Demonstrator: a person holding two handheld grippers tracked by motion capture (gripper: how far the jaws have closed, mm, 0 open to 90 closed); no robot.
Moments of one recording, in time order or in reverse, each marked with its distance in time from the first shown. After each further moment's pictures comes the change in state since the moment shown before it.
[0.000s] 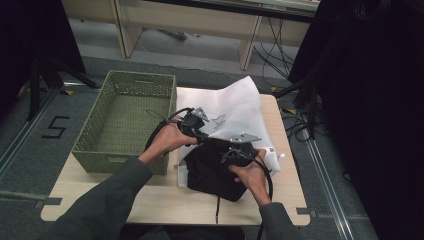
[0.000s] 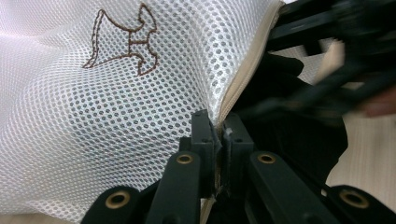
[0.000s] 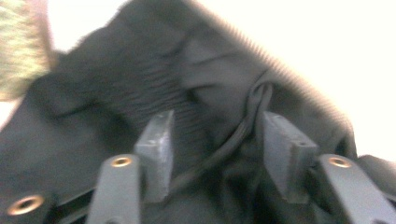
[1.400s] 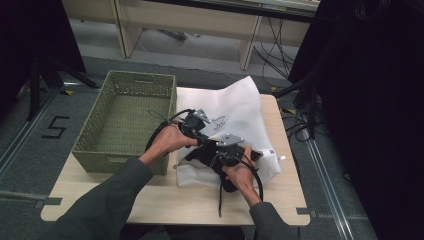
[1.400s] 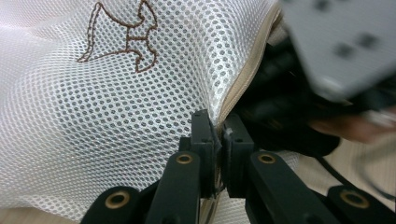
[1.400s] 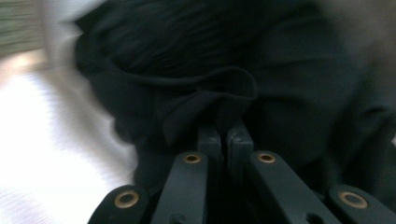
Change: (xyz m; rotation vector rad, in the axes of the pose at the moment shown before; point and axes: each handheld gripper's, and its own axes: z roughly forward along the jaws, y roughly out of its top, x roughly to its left) left arm -0.003 0.000 0.001 0.043 -0.006 0.024; right arm 0.011 0.004 0.047 0.016 -0.045 -0.172
